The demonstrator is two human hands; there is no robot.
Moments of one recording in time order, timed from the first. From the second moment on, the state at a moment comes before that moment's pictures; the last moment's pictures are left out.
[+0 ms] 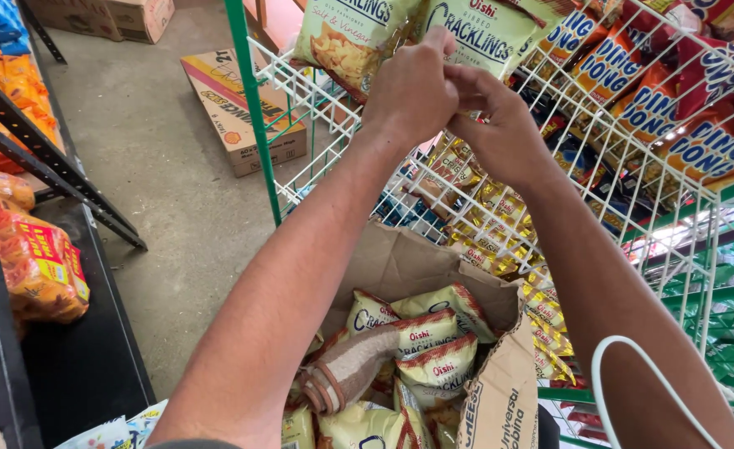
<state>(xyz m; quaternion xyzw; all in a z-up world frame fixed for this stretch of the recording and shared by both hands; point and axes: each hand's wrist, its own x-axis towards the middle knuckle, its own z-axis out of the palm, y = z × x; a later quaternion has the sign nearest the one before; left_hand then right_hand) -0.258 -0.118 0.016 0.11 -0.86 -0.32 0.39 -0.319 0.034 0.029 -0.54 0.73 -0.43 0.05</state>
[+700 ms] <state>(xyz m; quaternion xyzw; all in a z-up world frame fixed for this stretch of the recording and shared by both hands) -0.112 -0.032 -0.006 0.03 -0.75 -0.49 0.44 -0.143 0.113 -0.087 -0.41 0.75 -0.51 0.04</state>
